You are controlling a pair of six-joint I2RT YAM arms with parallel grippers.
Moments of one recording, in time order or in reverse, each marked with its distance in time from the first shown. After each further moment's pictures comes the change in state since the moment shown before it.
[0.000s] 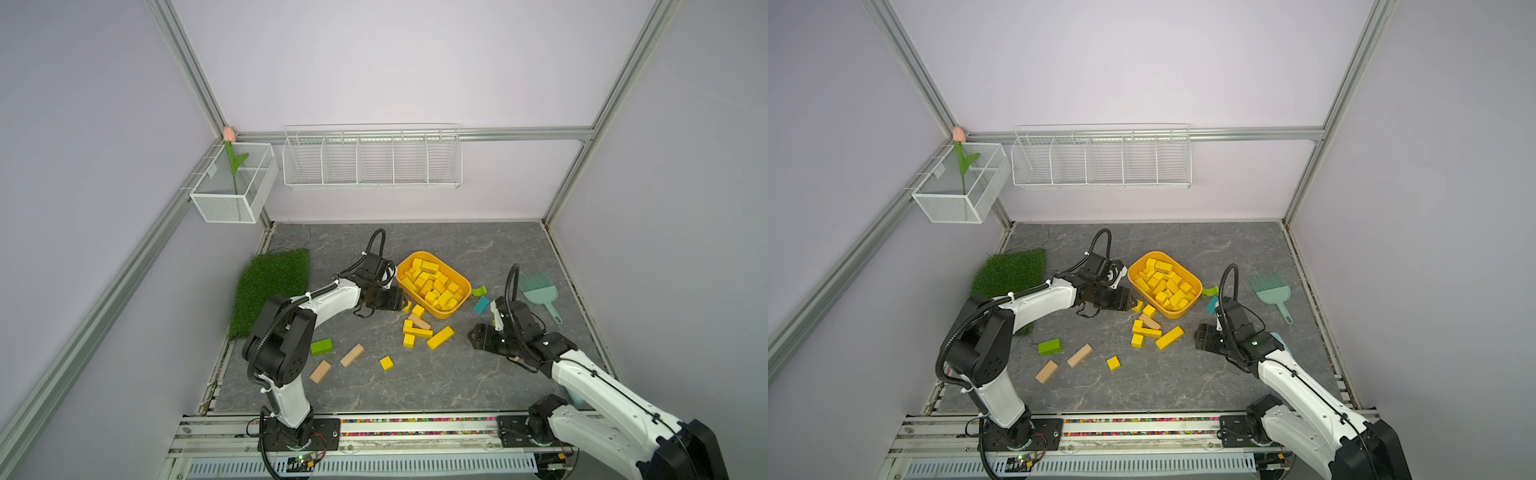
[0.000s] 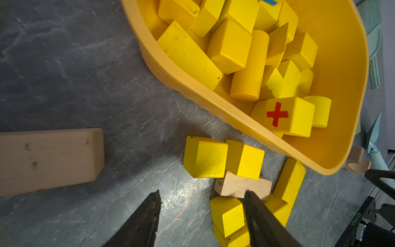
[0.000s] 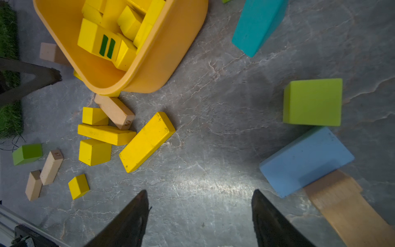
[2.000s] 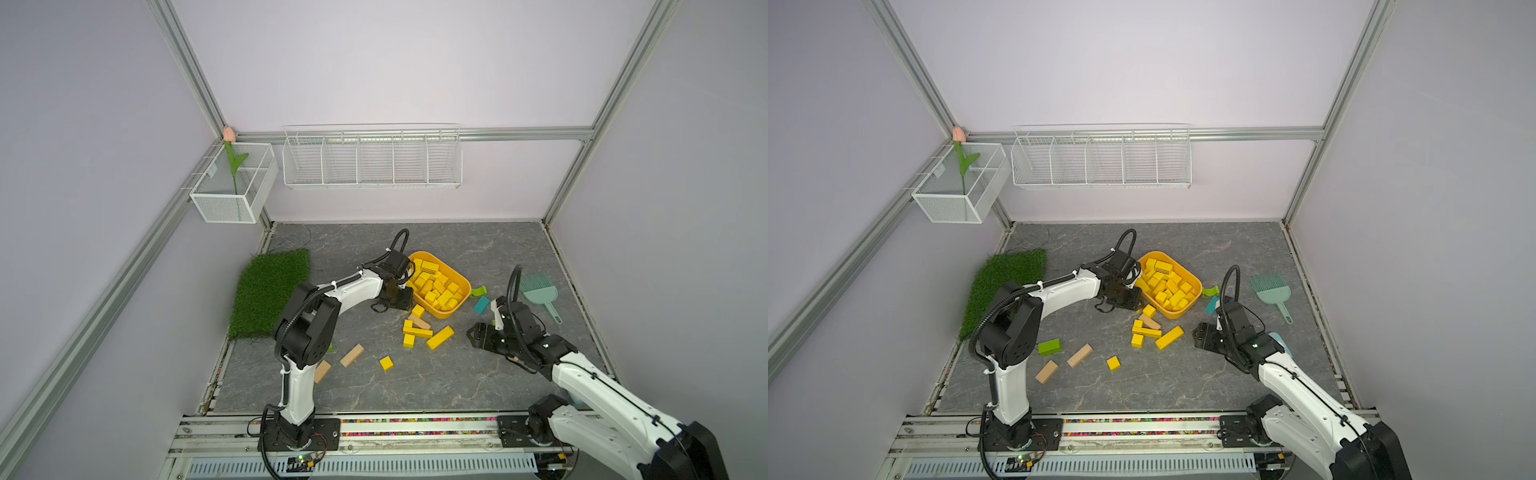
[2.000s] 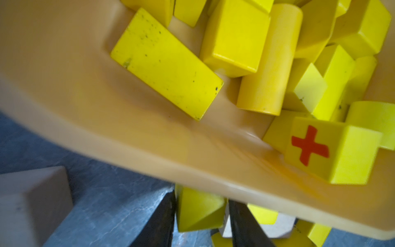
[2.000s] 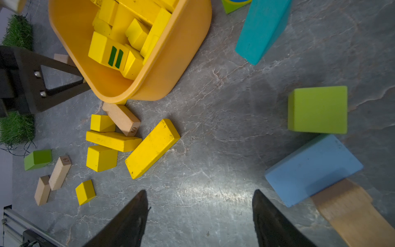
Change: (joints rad) left arm -0.081 0.177 0.214 -0.147 -0.134 0.027; right arm 0.000 -0.005 -0.019 0.043 -0.001 0.018
